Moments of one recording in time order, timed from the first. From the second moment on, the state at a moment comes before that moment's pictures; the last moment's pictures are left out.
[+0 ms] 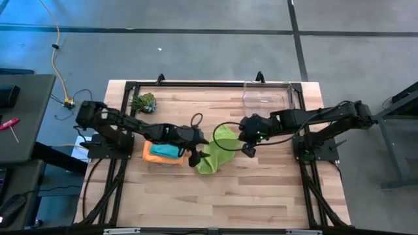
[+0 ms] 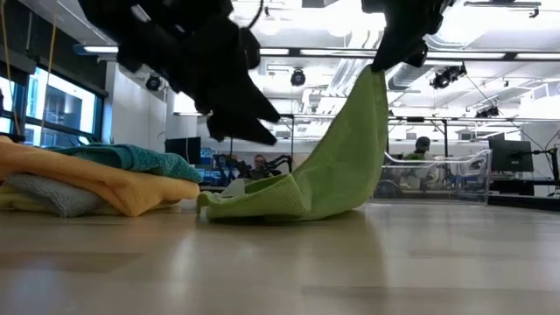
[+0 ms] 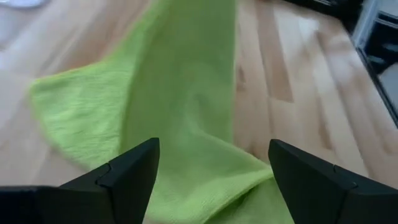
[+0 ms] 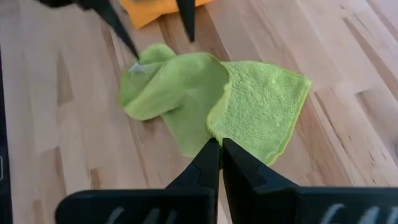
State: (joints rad) left arm 0.05 1.60 0.76 0.24 0.02 -0.28; right arm 0.09 1.31 1.11 -0.74 0.09 0.44
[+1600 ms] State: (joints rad) left arm 0.13 1.64 0.76 0.33 0.04 -0.05; right arm 0.10 1.31 1.11 -0.62 -0.04 0.14
